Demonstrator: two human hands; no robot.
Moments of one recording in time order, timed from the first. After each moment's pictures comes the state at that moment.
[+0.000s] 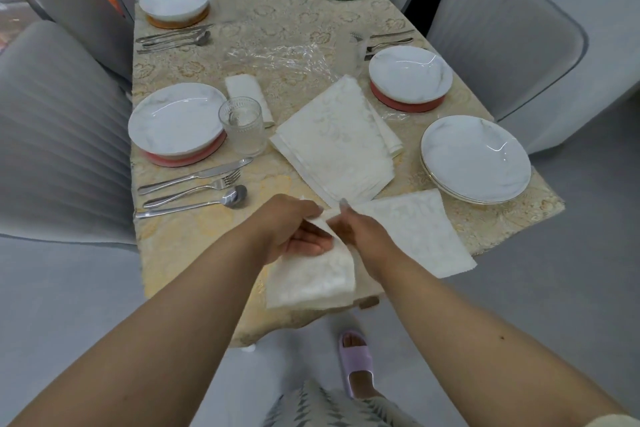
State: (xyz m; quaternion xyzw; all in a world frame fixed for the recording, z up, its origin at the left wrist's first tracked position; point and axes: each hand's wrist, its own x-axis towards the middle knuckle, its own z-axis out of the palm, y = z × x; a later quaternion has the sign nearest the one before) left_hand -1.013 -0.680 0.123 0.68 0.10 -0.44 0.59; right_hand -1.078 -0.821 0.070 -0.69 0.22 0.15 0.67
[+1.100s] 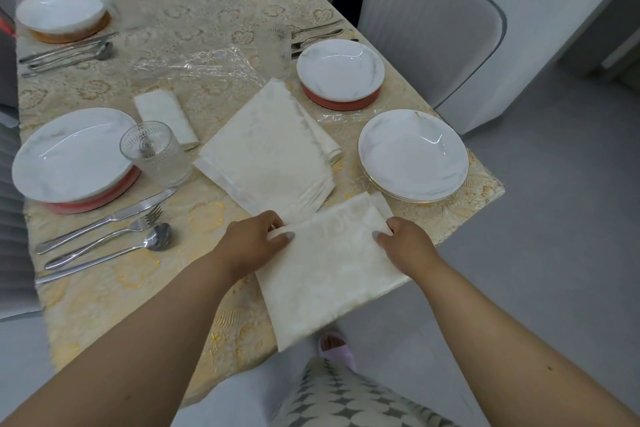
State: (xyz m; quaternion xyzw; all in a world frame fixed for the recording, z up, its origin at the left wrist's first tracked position) left_hand -0.977 -0.730 0.052 0.90 -0.24 -0.28 0.23; right_hand -1.107 -0.960 0.043 -0.86 0.36 0.12 0.35
